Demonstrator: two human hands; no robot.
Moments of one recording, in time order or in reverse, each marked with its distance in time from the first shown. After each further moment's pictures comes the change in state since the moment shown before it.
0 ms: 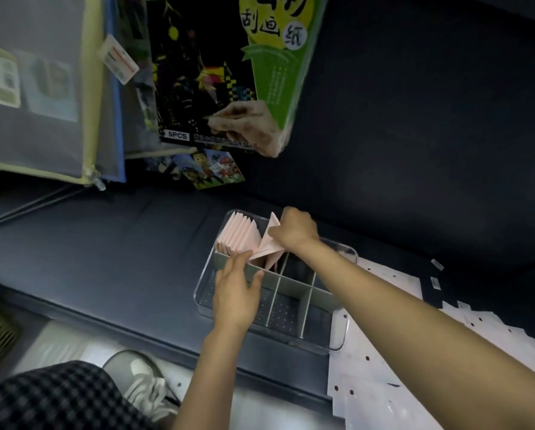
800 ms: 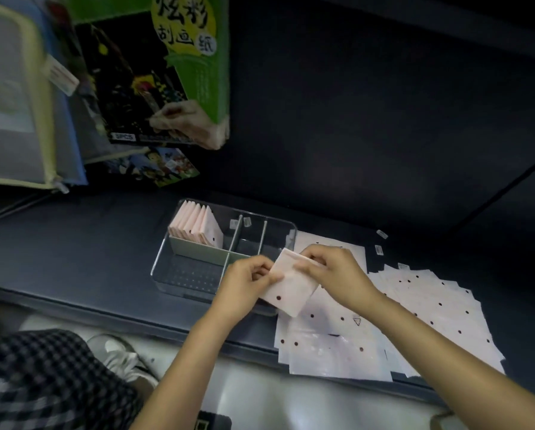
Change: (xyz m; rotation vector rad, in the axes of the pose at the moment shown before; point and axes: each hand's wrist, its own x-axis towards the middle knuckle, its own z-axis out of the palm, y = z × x) left_hand -0.076 0.084 0.032 -0.327 -0.386 0.143; right_hand -0.167 0.152 -0.078 0.295 0.019 -0.310
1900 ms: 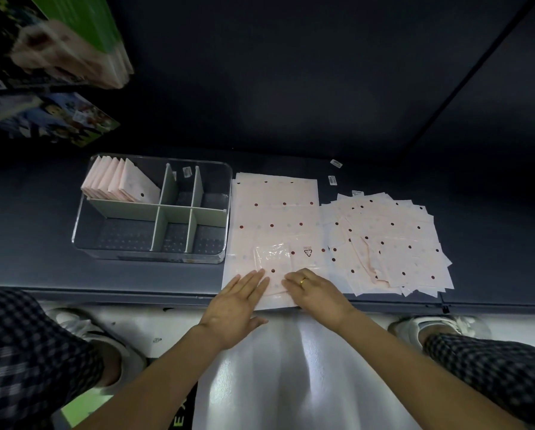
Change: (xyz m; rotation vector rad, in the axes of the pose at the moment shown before) left_hand -0.053 -0.113 0.108 1.258 -0.644 0.242; right_hand -0.105 0.188 0.066 -0.676 0.003 -0.396
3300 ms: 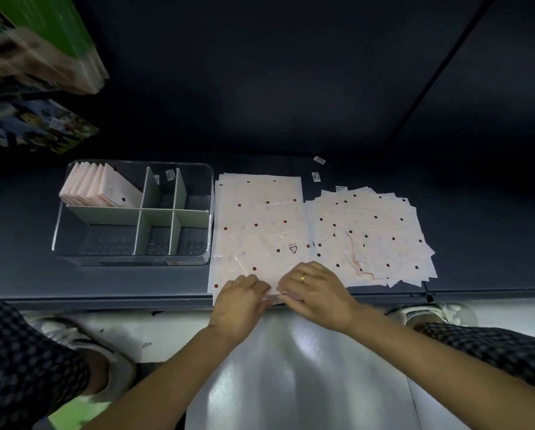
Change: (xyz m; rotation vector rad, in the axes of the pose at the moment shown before) left_hand 0.016 0.041 -0.023 -0.245 0.200 -0.114; right_hand -0.014 -0.005 -0.057 0.168 0.222 -0.034
